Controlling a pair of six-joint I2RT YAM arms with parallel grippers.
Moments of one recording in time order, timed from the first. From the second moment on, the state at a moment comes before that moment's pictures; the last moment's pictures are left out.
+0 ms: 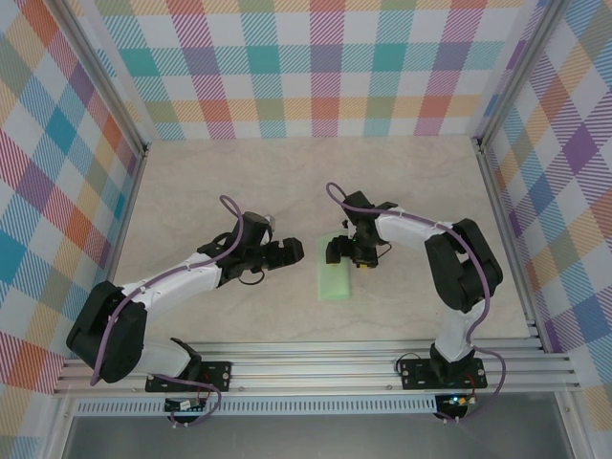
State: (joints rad) left arm -0.60 1.36 0.77 -0.24 0.18 -0.76; right arm 0.55 1.84 1.17 -0.71 -0.28 0.52
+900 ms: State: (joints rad) left arm -0.60 1.37 0.77 -0.24 0.18 -0.76; right arm 0.58 1.89 1.23 -0.73 -0.26 0.49
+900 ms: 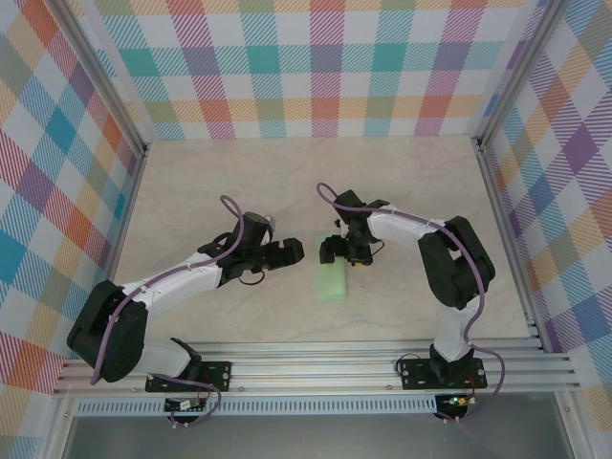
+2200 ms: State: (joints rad) left arm -0.60 1.38 0.79 -0.24 0.19 -0.76; right arm 0.55 1.94 1.29 -0.81 -0.30 0.38
